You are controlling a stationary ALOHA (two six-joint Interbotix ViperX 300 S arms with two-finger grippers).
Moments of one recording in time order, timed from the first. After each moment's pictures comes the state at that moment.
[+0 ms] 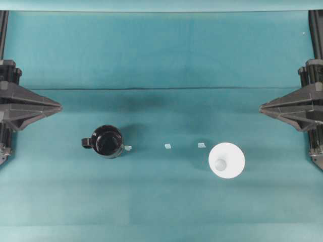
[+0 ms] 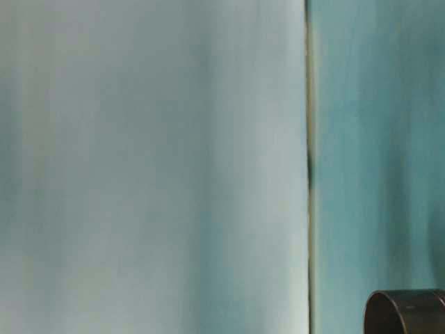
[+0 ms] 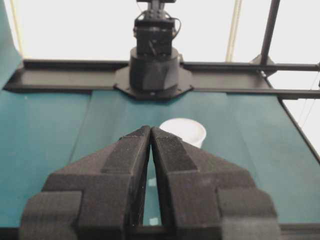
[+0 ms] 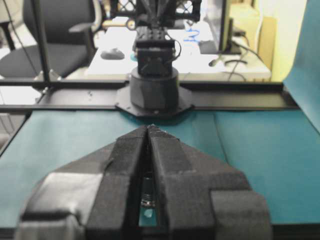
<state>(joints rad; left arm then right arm) 0.00 -0.96 1.17 0.00 -0.29 0.00 0.00 -0.96 1.17 0.00 -0.29 0.01</state>
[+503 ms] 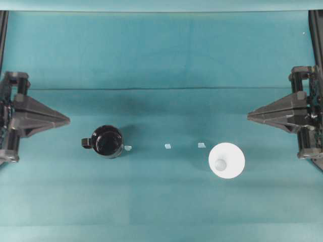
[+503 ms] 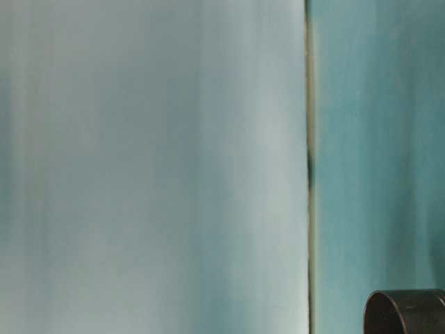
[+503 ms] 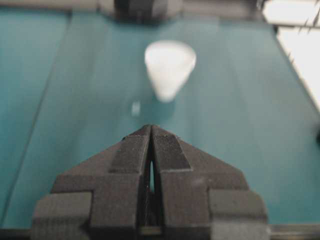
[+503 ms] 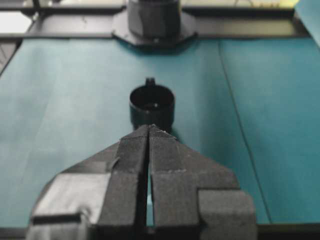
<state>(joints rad) -0.02 -0.91 1.17 0.01 -0.07 -0.08 0.00 -0.90 1.14 0.00 -0.09 0.01</state>
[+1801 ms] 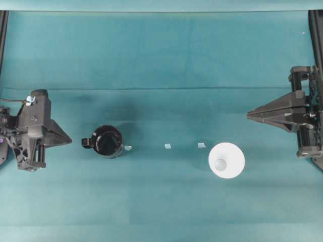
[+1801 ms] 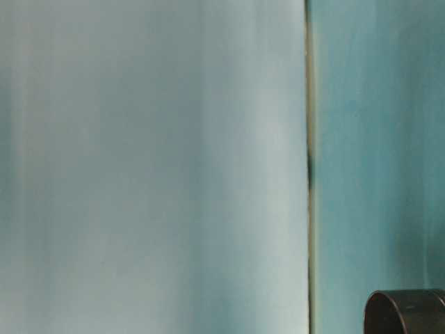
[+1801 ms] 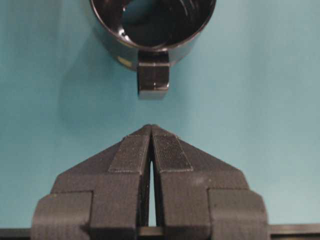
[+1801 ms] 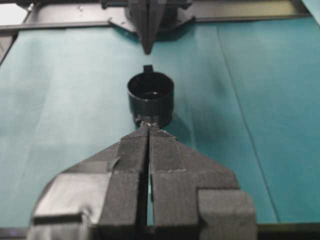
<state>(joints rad) -0.02 -0.58 1.21 0.01 0.19 -0.13 -0.01 -0.90 1.14 0.01 -0.07 0.03</state>
